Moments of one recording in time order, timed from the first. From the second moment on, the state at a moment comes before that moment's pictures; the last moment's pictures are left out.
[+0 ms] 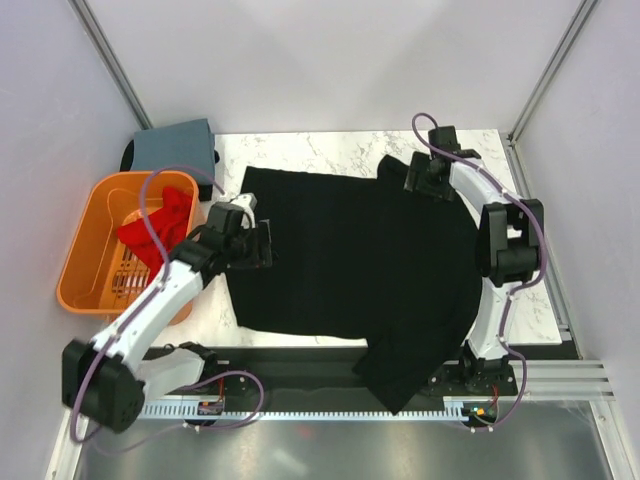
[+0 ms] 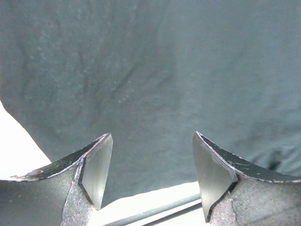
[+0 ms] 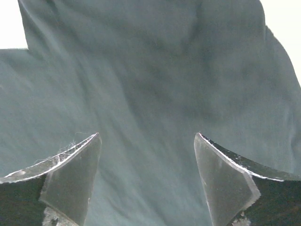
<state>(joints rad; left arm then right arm) -0.39 1.14 0.85 -0.56 0.06 -0.40 0.11 2.01 1.60 -0.60 0.06 0.39</state>
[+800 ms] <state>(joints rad) -0.39 0.87 0.75 -0.58 0.01 -0.38 0.11 2.44 2.12 -0.67 0.23 0.33</state>
